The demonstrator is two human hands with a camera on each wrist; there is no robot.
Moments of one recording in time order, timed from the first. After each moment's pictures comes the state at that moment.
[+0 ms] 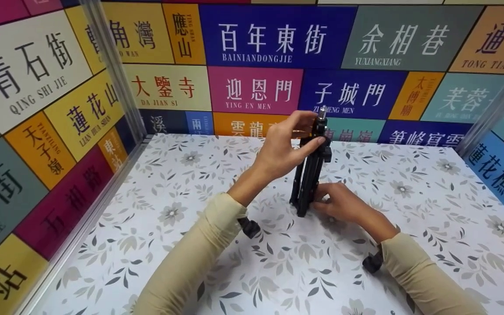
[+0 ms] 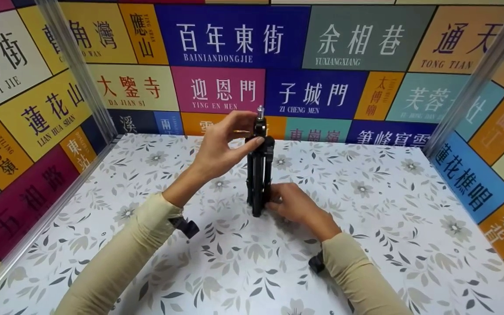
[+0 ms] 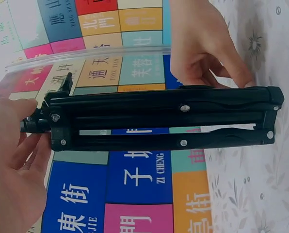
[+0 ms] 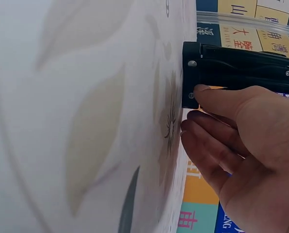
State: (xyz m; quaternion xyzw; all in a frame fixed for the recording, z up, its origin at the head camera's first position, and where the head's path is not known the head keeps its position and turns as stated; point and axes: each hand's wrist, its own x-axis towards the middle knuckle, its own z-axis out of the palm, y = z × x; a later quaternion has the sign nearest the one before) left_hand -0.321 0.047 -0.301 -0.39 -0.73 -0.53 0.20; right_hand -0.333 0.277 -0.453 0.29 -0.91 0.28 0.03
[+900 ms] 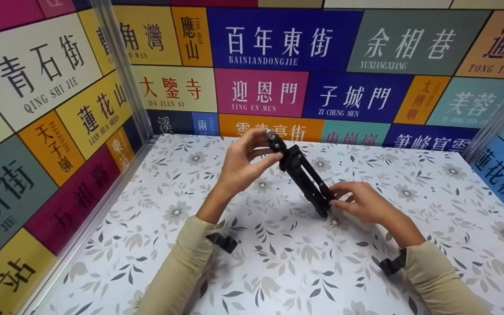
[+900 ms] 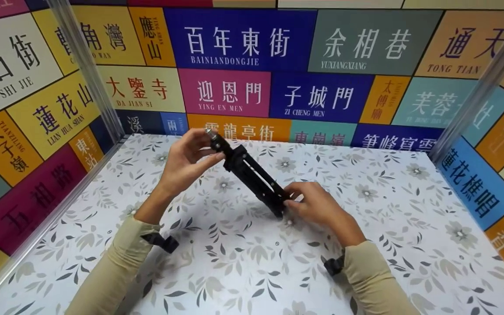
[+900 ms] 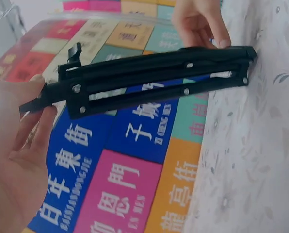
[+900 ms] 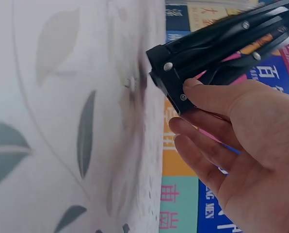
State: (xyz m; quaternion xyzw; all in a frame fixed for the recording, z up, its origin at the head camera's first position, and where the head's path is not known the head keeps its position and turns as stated) left_hand -0.317 -0.029 -0.343 -0.36 -0.65 -0.65 0.19; right_hand -0.320 0.312 -0.432 0.29 -0.91 0.30 0.03
